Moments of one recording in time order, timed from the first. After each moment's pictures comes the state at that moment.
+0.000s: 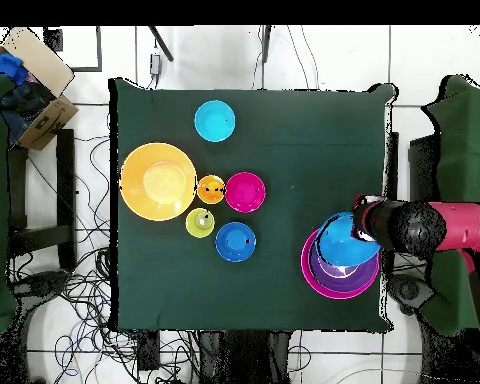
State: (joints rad) arm -1.26 -0.53 0.96 1.65 -0.90 1.01 0.33
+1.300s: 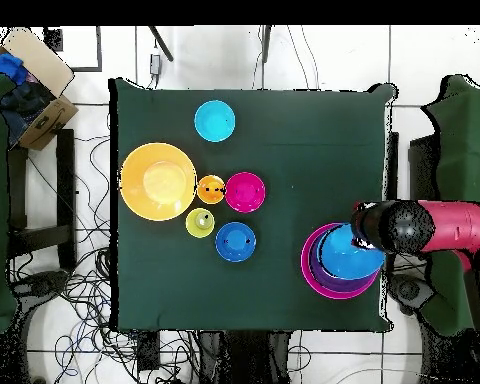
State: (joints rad) arm -1.14 -0.63 0.81 1.65 -0.86 1.03 0.33
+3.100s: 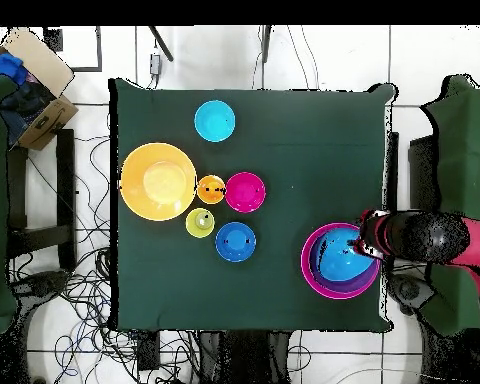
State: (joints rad) arm -1.23 -0.62 0.79 1.68 -0.63 1.03 0.33
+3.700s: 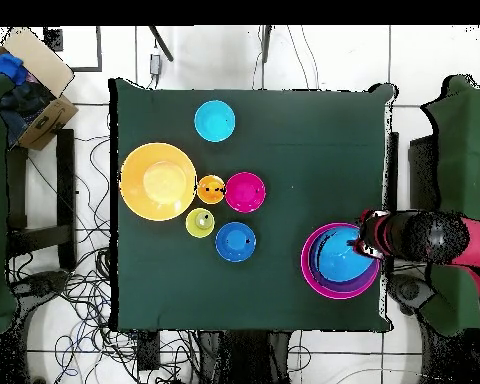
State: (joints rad) arm -1.22 -0.62 0.79 1.68 -0.63 1.03 0.33
